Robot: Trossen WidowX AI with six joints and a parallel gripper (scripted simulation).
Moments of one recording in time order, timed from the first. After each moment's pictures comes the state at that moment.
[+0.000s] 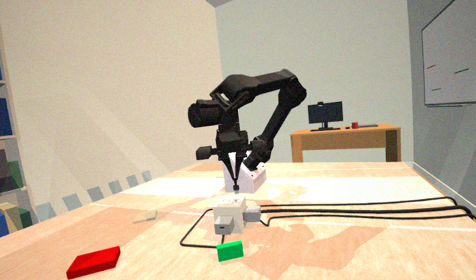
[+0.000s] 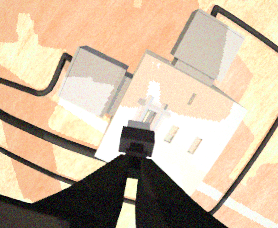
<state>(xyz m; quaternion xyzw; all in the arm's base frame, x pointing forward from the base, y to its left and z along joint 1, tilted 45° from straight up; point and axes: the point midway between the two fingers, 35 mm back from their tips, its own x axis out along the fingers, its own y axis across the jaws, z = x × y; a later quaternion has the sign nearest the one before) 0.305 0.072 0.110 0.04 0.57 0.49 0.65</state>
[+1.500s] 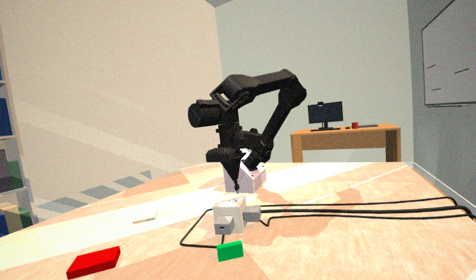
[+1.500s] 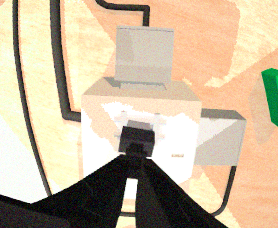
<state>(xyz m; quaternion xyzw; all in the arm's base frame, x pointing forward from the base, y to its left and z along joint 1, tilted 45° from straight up) 0.305 0.072 0.110 -0.32 0.21 0.72 0.57</state>
